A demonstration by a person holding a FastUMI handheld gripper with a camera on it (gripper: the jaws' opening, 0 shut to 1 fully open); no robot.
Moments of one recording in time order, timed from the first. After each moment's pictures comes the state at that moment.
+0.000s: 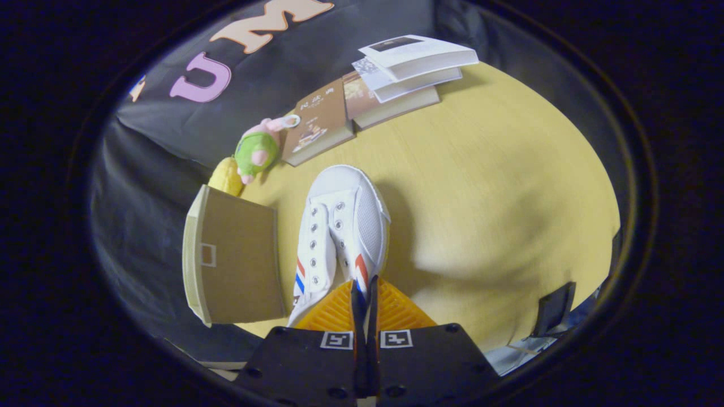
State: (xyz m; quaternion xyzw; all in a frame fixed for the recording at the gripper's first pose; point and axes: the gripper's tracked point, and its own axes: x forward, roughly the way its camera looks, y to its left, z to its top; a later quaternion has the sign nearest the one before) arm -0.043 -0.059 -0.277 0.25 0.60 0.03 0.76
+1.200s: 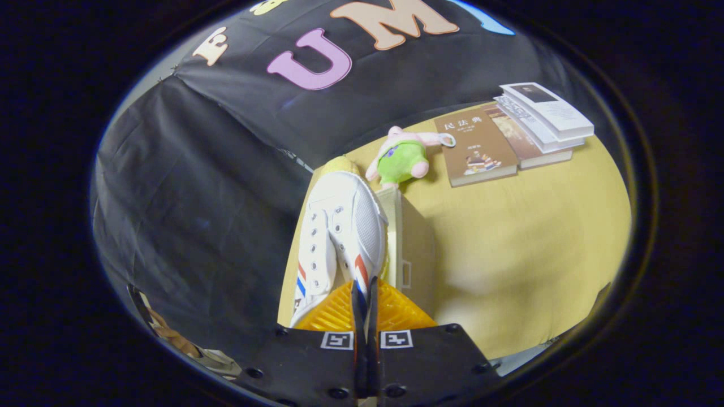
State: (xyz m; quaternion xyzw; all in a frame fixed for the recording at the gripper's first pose) arm 0.009 0.181 -0.151 0.24 0.54 0.15 0.79
